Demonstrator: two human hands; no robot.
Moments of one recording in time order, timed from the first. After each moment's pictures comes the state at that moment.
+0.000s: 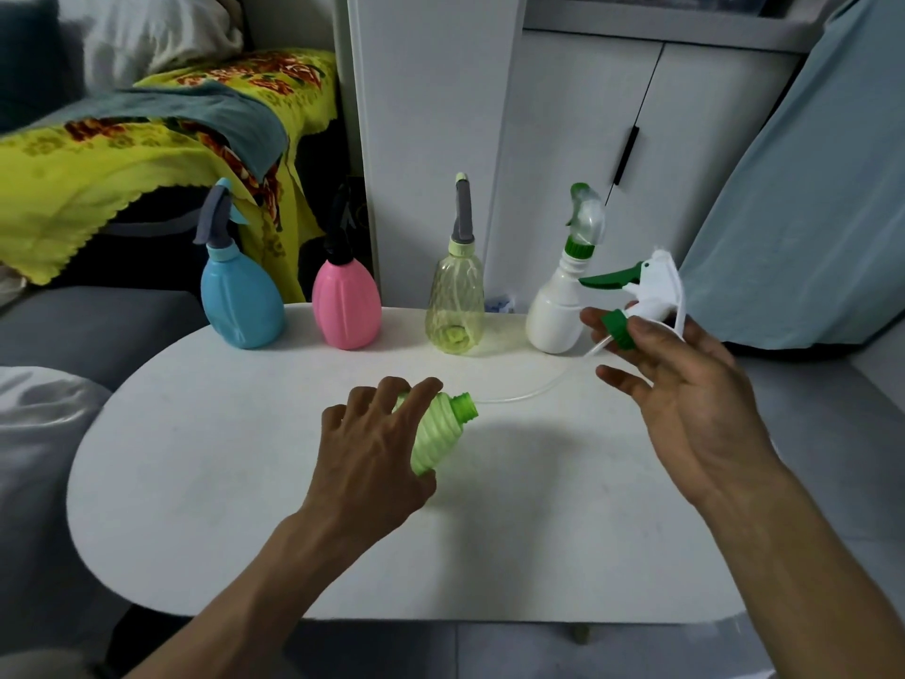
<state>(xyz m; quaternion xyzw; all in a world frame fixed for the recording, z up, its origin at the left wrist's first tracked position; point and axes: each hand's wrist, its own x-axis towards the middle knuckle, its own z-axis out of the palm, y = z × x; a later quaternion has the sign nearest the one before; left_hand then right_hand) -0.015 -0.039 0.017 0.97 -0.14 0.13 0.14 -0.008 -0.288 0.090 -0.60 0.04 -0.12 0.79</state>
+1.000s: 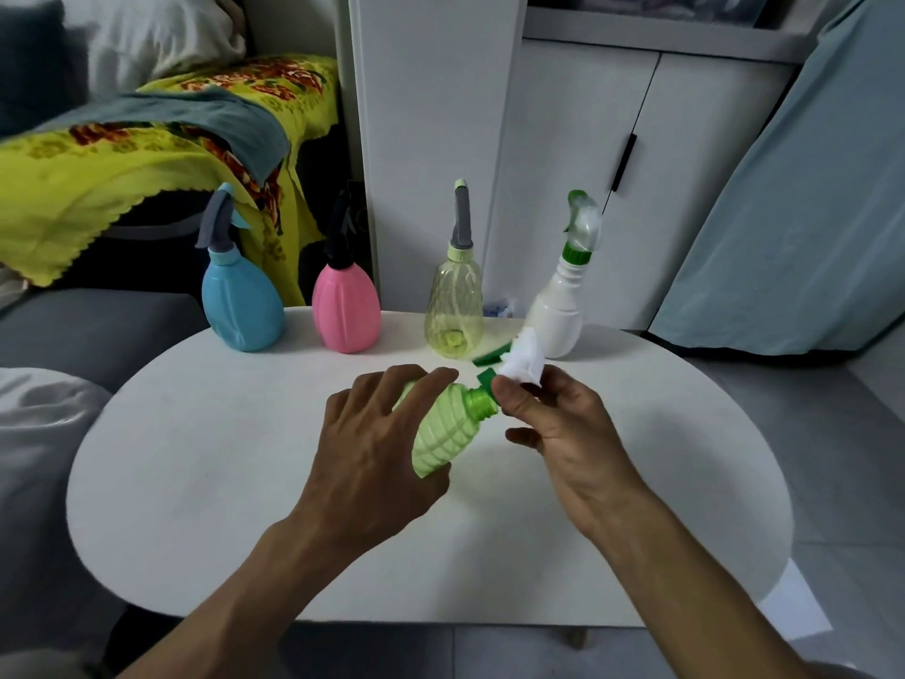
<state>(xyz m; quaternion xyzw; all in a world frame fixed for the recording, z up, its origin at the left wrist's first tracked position) -0.019 -0.039 0.025 0.93 -0.20 0.21 0.21 -0.009 -0.228 0.045 -0.67 0.05 -0.01 0.74</state>
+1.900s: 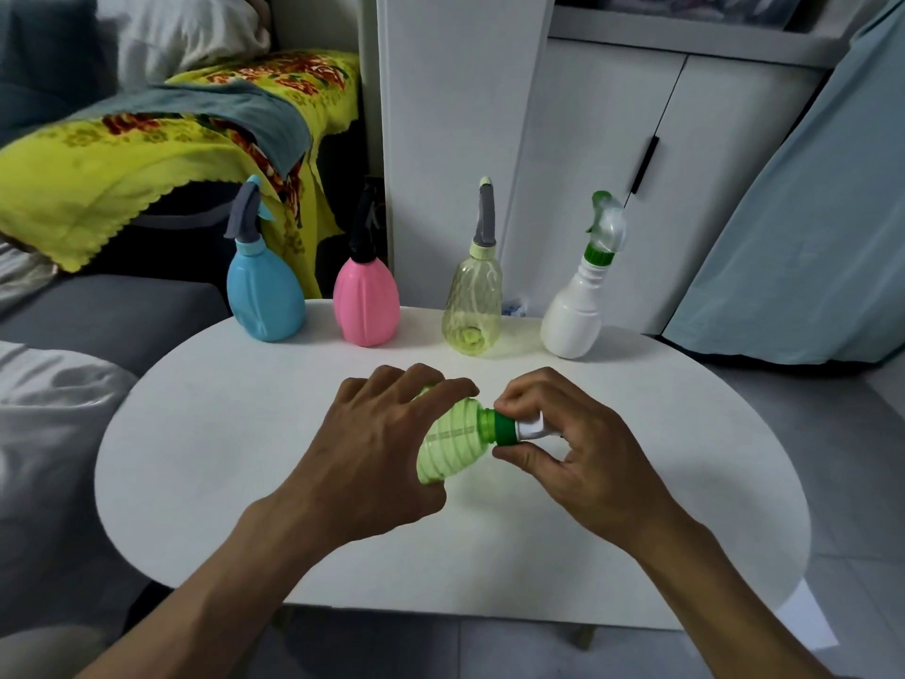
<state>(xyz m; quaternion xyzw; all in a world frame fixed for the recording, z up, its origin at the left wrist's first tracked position) -0.021 -0.018 0.044 0.94 -0.27 0.13 0.15 -0.023 -0.241 0.047 -0.87 -0.31 -0.15 0.35</state>
